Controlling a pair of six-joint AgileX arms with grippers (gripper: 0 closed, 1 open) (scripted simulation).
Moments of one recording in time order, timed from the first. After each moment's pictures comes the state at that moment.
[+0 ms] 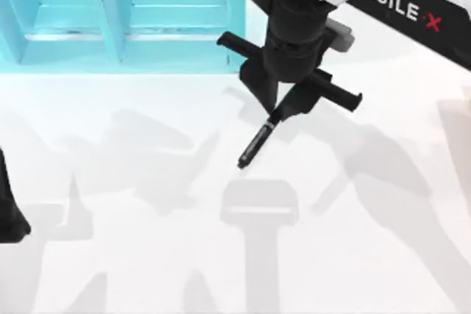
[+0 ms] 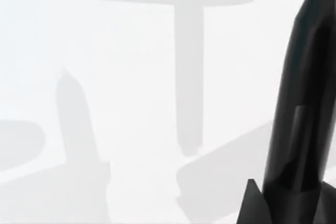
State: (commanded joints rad) left arm 0.00 0.00 0.00 0.00 0.00 0.00; right arm 0.61 2.33 2.18 -1.35 0.00 1.21
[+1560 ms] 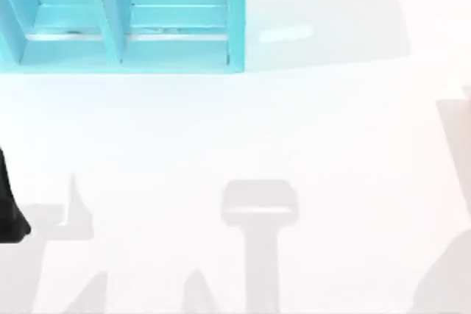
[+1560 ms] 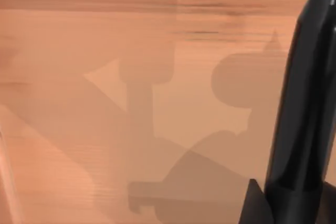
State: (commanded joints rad) left arm 0.00 0.00 0.00 0.00 0.00 0.00; right arm -0.70 1.95 1.67 -1.27 -0.13 0.89
